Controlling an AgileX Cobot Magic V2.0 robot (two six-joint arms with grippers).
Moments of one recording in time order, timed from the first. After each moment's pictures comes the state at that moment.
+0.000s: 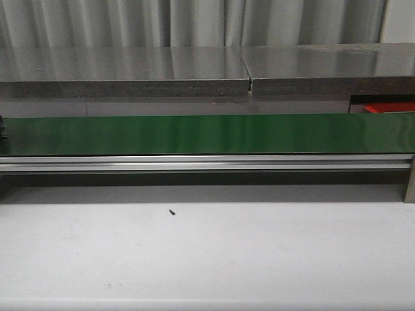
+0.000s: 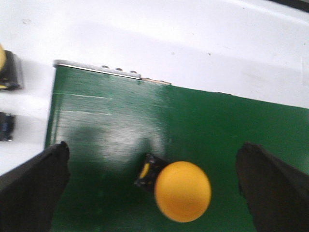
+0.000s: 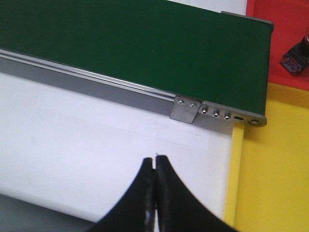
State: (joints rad) left arm 0.23 1.82 -1.63 -0.37 0.98 0.19; right arm -0.05 0.79 -0.67 0.24 0.68 -0.36
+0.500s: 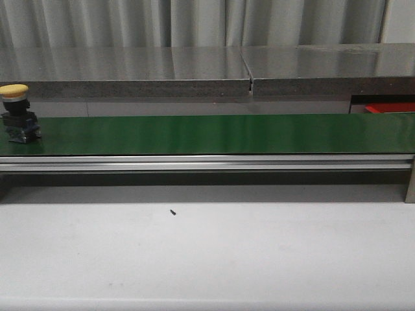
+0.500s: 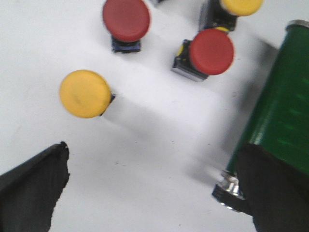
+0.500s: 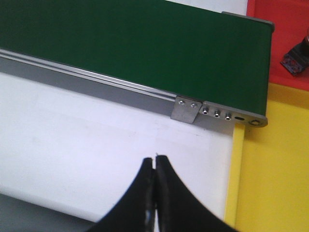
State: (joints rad) left arm 0.56 1.82 -1.52 -0.23 1.00 0.16; right arm -0.05 0.79 -0.67 0.24 0.68 -0.36
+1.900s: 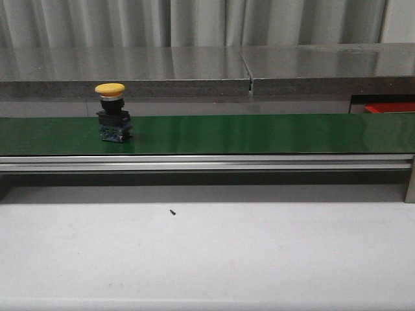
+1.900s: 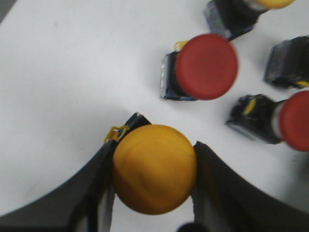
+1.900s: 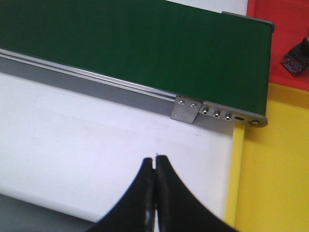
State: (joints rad) left arm 0.61 1.95 -1.53 -0.31 0.80 0.22; right arm -0.05 0.79 -0.67 0.24 0.68 -0.36
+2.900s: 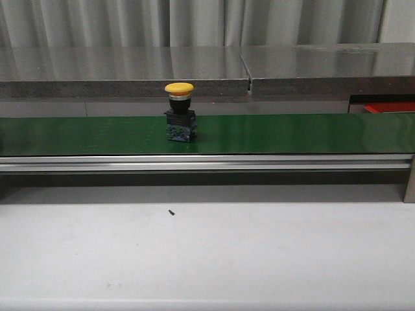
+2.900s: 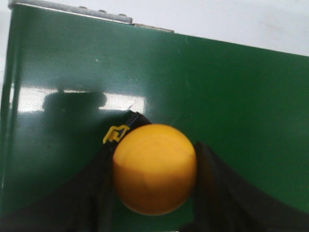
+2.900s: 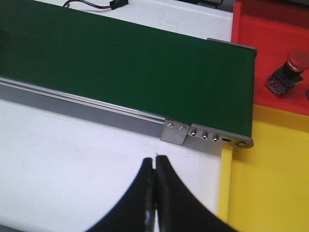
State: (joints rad) left arm 0.19 1.88 -1.54 -0.40 0.98 0.25; right arm -0.05 0.79 -0.67 0.24 0.60 -0.36
